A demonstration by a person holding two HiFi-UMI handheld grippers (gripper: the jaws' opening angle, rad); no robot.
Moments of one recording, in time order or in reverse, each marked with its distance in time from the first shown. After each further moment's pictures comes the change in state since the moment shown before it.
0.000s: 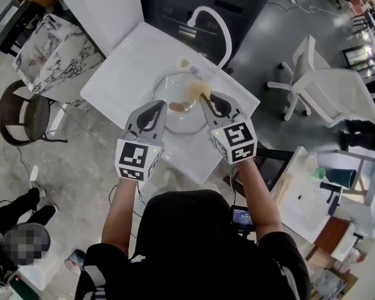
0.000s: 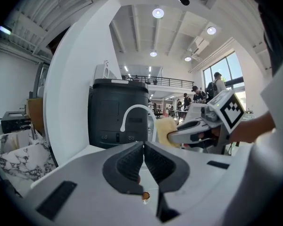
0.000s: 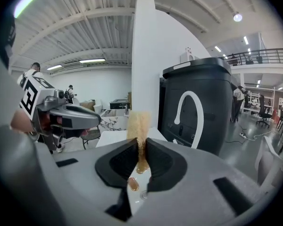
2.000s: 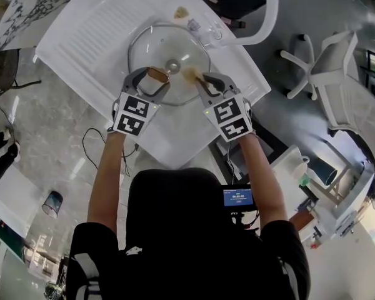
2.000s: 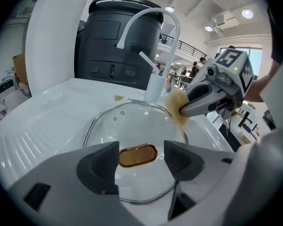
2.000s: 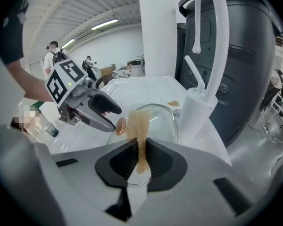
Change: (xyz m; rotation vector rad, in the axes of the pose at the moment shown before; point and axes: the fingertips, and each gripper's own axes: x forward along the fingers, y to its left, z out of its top) left arm 0.138 0.004 -0.265 -0.123 0.555 -0.056; right arm 0.094 -0.048 -0.214 -0.120 0.478 0.306
